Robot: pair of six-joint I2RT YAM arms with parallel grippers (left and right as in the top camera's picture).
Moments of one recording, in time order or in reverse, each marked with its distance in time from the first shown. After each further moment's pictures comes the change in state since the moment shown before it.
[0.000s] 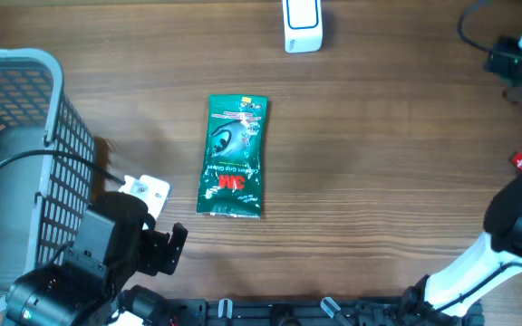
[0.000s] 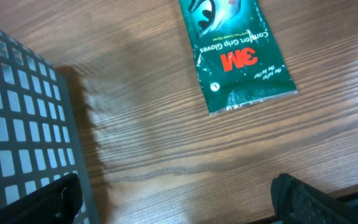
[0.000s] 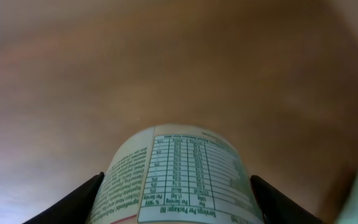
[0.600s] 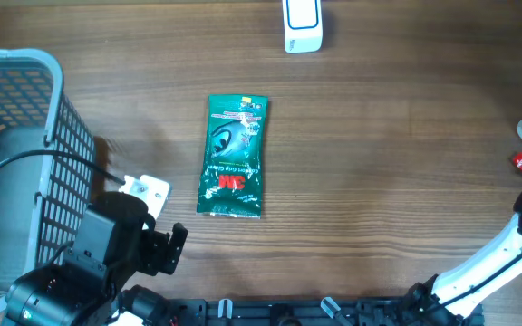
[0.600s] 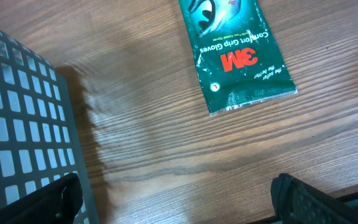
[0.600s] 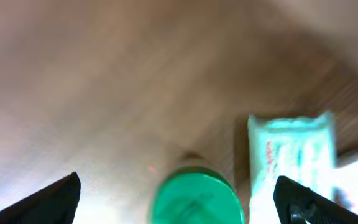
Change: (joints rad) left arm 0.000 0.000 0.000 0.000 0.000 0.000; right arm -0.251 0.177 0.325 -0.253 -0.004 0.139
